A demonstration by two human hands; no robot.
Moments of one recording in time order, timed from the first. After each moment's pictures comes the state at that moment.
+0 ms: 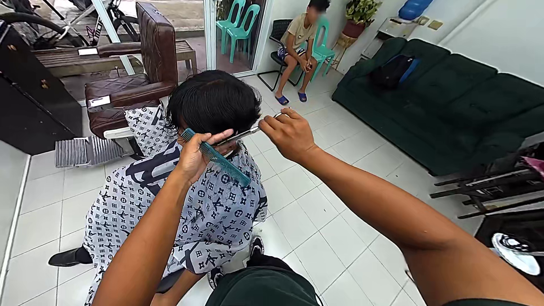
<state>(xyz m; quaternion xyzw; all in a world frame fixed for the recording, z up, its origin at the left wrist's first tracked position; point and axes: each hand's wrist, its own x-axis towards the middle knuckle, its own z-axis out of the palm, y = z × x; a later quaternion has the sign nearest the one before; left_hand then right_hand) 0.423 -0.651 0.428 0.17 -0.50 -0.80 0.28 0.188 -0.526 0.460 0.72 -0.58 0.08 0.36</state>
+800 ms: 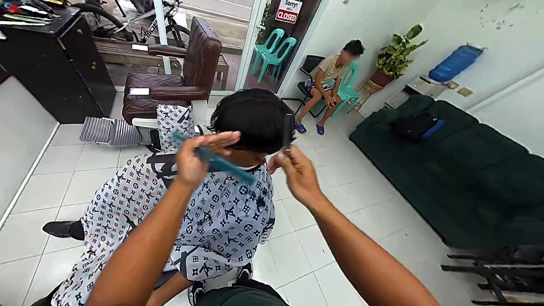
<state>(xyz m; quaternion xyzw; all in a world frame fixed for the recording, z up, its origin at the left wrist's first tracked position) 0.487 -0.663 0.429 0.08 -0.54 -0.69 0.48 0.274 -0.526 0.462 0.61 -0.60 0.47 -0.20</state>
